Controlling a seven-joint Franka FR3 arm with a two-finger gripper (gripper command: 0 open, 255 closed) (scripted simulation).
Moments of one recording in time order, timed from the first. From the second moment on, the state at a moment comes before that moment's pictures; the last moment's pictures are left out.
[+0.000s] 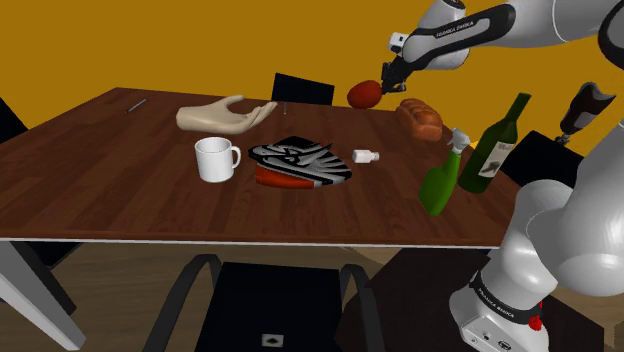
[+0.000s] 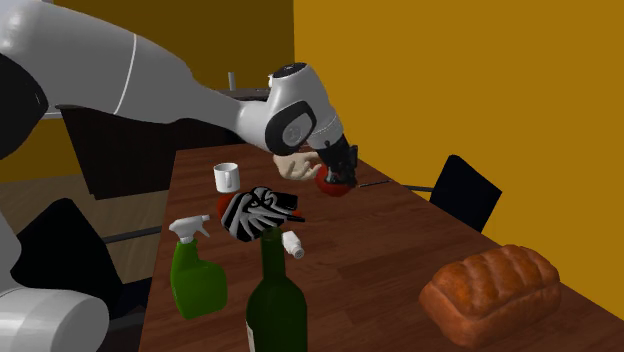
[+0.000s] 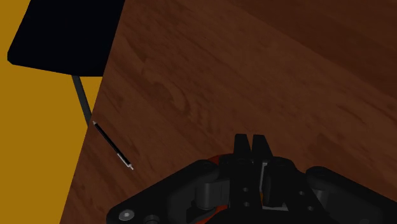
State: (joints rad) arm 0.46 -0.08 -0.87 -2.06 -0.09 2.59 -1.73
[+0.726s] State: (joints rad) arm 0.48 -0.17 -0.63 -2.14 -0.40 2.54 -1.28
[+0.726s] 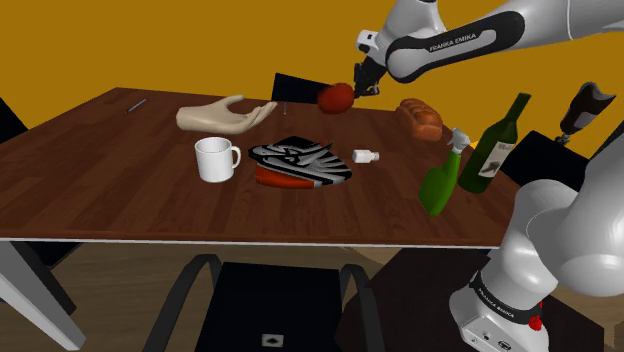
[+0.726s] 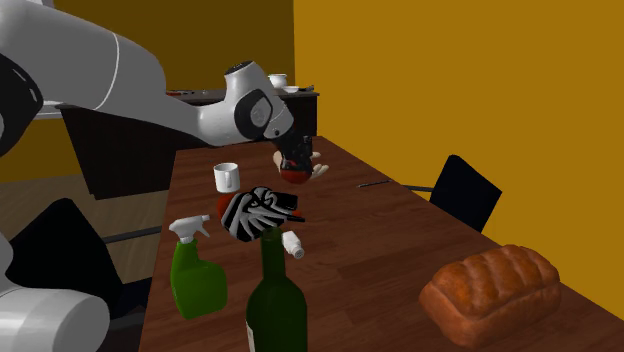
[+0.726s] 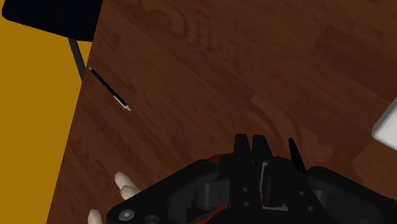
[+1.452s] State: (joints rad) arm 0.55 -0.13 -0.45 -2.09 -0.51 2.44 -0.96
